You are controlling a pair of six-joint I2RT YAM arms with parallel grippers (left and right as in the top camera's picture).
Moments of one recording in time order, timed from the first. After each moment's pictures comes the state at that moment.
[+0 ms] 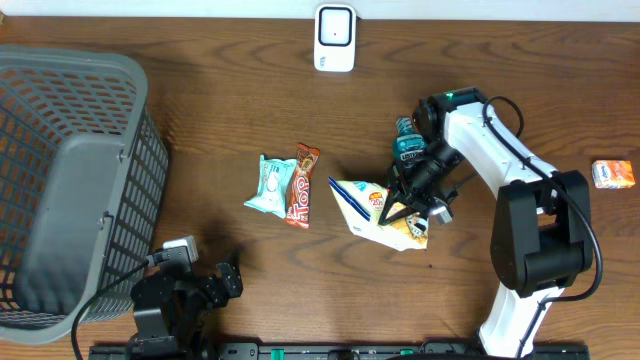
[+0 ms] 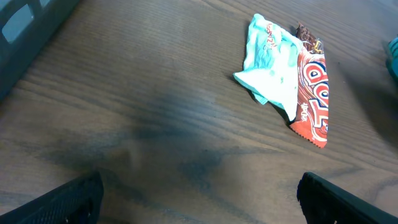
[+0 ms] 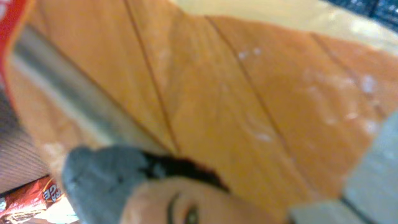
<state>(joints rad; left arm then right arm) 0.09 0.01 0.21 -0.87 0.22 -0.25 0.24 2.00 1.46 -1.46 -0.72 1.75</state>
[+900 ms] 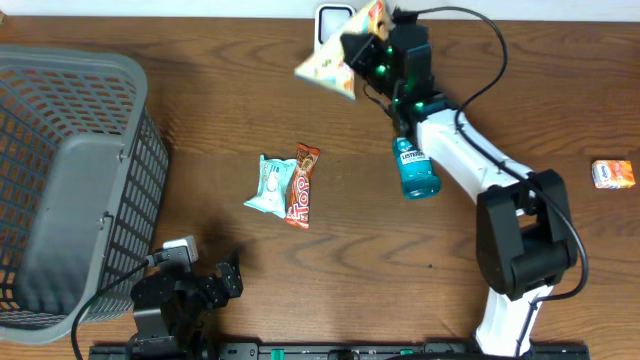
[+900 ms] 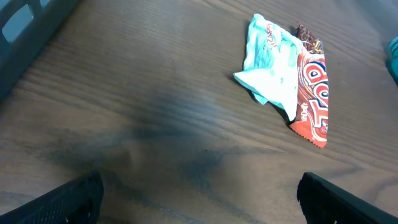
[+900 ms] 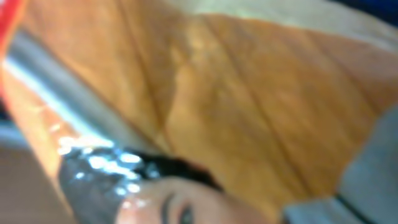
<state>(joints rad) 0.09 0.01 0.21 -0.87 0.22 -0.25 0.38 2.02 1.45 0.33 -0.11 1.01</state>
